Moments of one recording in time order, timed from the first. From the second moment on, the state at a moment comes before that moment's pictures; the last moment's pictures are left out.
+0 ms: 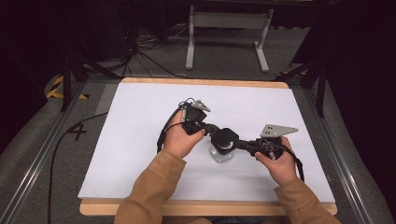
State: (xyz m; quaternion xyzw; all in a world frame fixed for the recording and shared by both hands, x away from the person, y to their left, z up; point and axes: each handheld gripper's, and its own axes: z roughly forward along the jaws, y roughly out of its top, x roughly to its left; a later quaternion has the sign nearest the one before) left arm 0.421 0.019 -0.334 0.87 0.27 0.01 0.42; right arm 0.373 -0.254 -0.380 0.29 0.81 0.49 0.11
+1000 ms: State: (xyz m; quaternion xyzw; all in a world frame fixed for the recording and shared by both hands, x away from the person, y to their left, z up) left arm 0.389 -0.009 -0.340 0.90 0.21 0.01 0.37; right arm 0.380 -0.244 -0.369 0.28 0.79 0.53 0.12
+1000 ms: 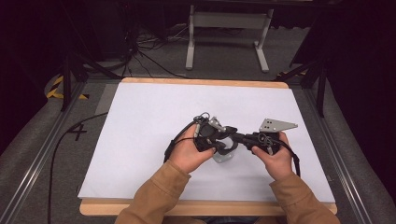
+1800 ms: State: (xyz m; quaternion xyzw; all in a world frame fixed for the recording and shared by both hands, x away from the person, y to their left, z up) left arm 0.405 0.009 -0.326 0.86 0.24 0.04 0.45; right arm 0.375 -0.252 -0.385 0.30 0.81 0.49 0.11
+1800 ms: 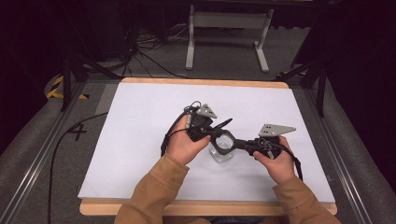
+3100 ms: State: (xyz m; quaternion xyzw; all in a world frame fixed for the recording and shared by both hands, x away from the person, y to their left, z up) left arm 0.416 0.036 -0.323 0.82 0.29 0.05 0.49; right arm 0.372 -0.254 -0.383 0.30 0.81 0.49 0.13
